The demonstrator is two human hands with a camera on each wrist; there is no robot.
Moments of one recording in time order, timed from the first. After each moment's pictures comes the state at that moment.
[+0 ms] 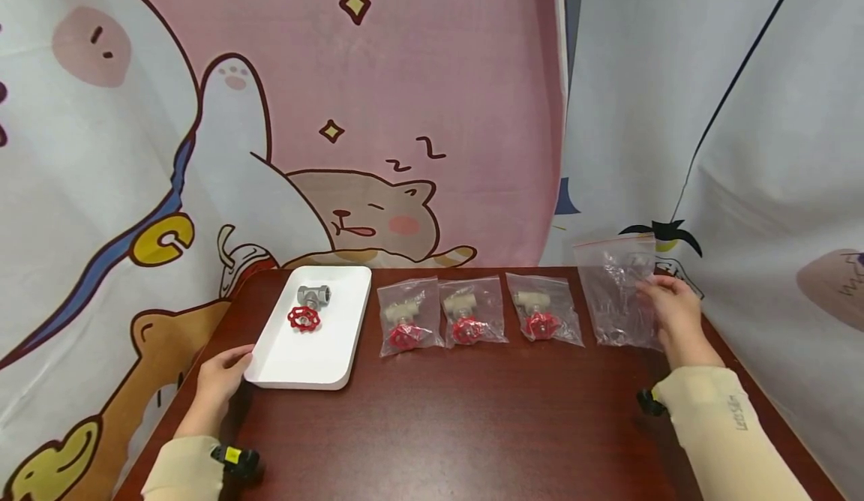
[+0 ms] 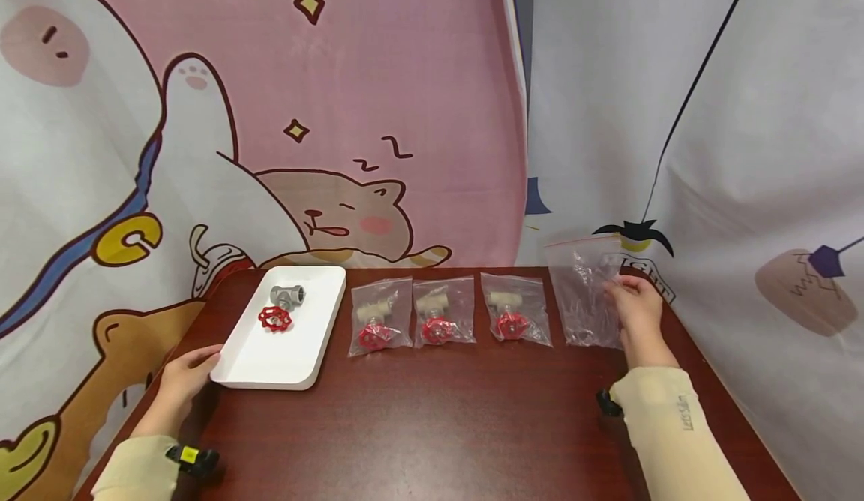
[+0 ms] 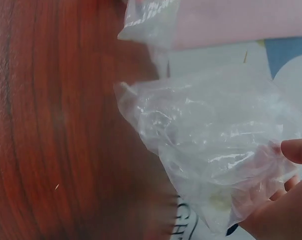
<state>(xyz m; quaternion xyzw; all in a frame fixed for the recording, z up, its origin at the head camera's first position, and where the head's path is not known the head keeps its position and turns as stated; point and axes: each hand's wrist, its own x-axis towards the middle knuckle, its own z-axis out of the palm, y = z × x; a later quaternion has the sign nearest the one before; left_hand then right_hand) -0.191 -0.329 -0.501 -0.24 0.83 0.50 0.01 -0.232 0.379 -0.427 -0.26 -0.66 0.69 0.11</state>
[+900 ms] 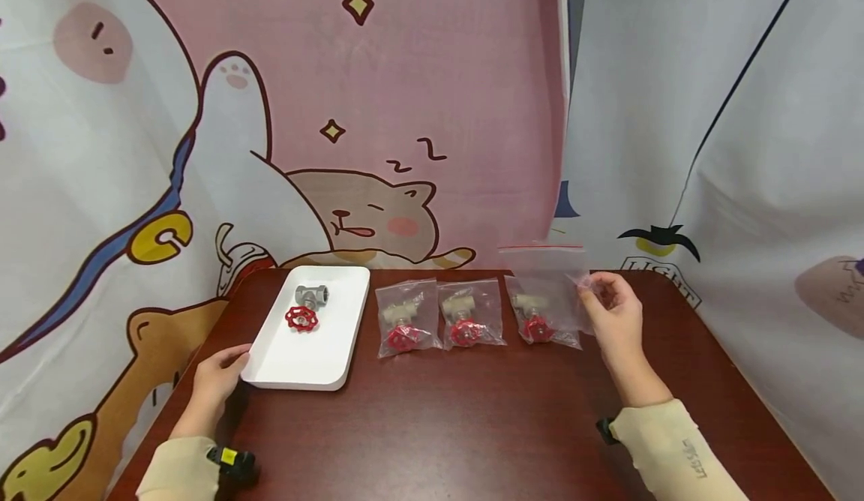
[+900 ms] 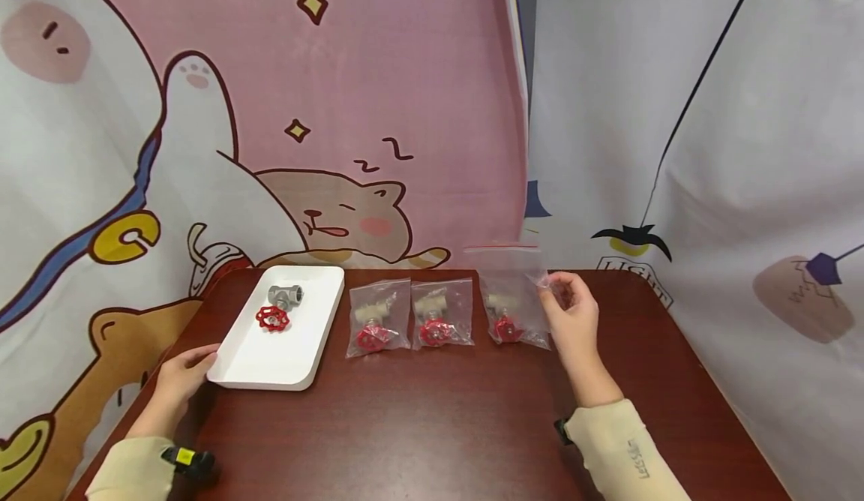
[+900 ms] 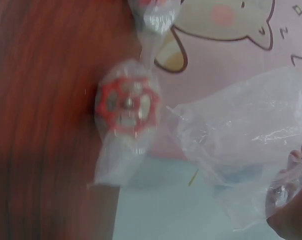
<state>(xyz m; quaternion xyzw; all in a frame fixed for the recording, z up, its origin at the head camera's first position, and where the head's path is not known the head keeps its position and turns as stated) -0.191 -0.328 -0.503 -0.23 0.83 0.50 -0.01 -0.187 0.254 -0.387 0.00 -0.72 0.61 0.32</state>
